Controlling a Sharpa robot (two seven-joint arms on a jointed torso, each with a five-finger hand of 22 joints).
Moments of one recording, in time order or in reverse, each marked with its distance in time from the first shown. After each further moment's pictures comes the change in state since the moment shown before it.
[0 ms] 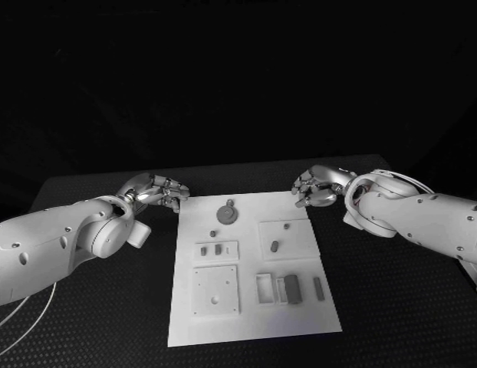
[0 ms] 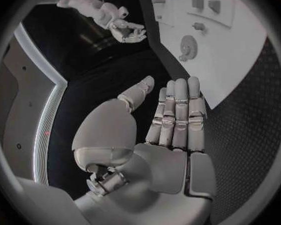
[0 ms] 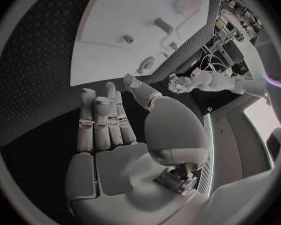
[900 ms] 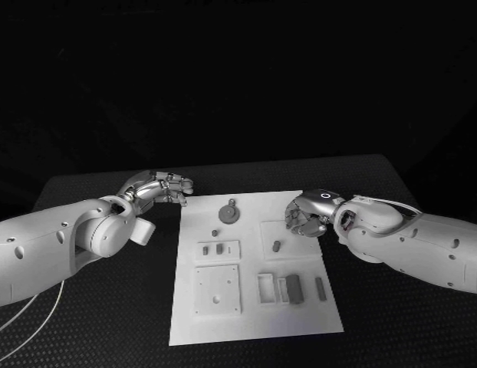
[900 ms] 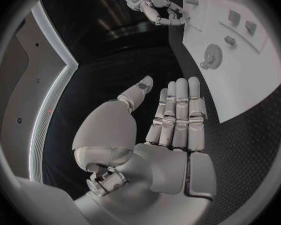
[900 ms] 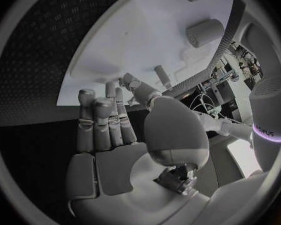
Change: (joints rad) left arm 0.000 -0.016 0.000 0.031 0.151 0.055 0.072; left_hand -0.005 0.005 -0.027 -0.002 0.001 -0.007 0.000 0.008 -0.006 -0.008 0.007 -0.011 -0.019 0.005 0.017 -0.072 -0.007 0.004 -0.008 0.016 -0.043 -0.043; right arm -0.066 0.031 -0.036 0.041 -0.341 -0.045 -0.024; right_hand 0.010 -0.008 0.000 0.000 0.000 0.048 -0.019 0.025 -0.008 0.098 -0.006 -0.099 -0.118 0.046 -0.010 0.010 -0.036 -0.024 0.051 -0.023 0.000 -0.007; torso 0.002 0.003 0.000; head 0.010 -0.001
